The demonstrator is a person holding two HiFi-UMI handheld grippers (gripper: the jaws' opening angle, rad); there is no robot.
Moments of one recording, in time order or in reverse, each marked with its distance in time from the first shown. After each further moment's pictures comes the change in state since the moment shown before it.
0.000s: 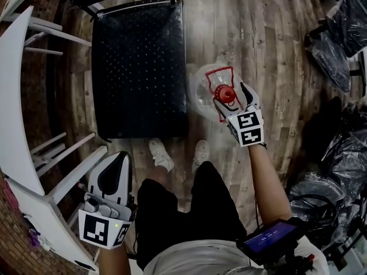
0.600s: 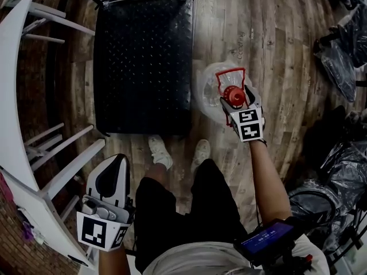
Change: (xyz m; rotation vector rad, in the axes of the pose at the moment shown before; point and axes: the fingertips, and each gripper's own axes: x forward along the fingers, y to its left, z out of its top) left arm 0.002 0.022 -0.027 -0.051 0.037 0.063; right arm 0.054 -0.010 -0.056 -0.013 0.133 -0.014
